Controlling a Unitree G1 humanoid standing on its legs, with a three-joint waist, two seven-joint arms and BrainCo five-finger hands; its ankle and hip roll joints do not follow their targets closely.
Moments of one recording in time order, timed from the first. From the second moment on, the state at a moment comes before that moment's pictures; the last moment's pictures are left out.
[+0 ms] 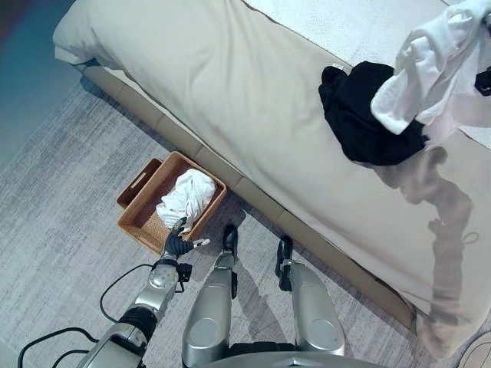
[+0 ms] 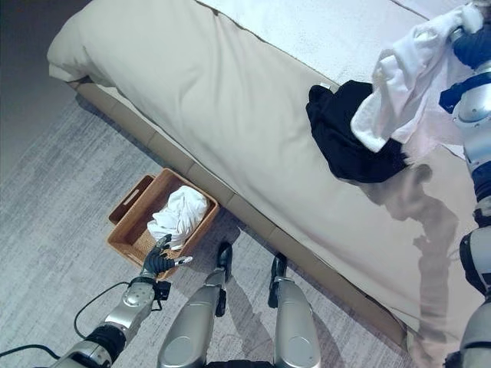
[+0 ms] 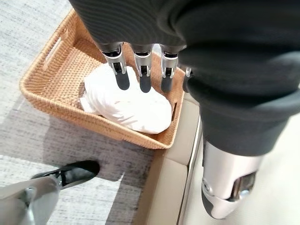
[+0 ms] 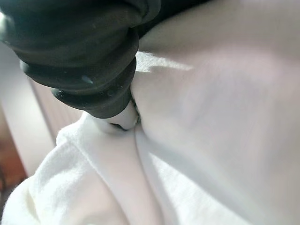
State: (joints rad) left arm -0.22 0.37 -0.37 0.86 -0.25 -0.25 0.23; right arm -1.24 -1.06 0.59 0.91 0.07 -0.09 -0.31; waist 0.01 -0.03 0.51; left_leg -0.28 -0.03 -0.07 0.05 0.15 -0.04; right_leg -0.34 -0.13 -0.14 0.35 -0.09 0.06
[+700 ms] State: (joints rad) left arm -0.22 0.44 -0.37 0.49 -0.30 -0.25 0.16; right arm -1.21 -1.03 0.36 0.68 0.21 -0.15 -0.41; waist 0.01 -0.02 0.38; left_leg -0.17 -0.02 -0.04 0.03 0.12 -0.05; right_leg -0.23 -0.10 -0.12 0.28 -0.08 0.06
